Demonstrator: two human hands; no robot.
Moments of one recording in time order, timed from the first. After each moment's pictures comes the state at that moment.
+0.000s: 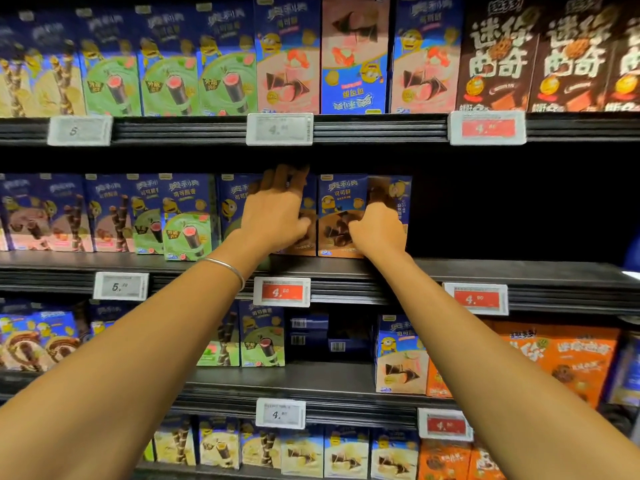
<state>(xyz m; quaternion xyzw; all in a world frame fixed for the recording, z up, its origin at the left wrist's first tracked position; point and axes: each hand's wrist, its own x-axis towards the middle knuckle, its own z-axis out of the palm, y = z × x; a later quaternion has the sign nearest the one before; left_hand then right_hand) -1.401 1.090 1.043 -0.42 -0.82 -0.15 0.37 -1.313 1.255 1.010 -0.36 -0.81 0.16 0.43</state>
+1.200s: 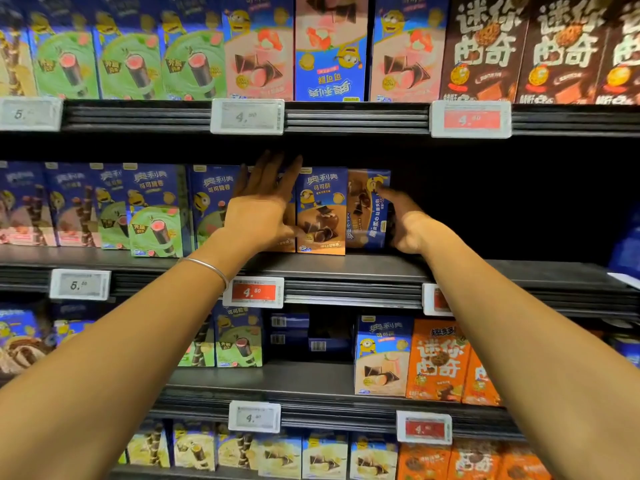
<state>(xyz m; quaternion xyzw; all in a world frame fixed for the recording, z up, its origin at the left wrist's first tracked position) -1.415 1.115 1.033 -0.45 -0.80 -0.12 0.37 -1.286 1.353 1.023 -0.19 -0.63 0.69 0.29</state>
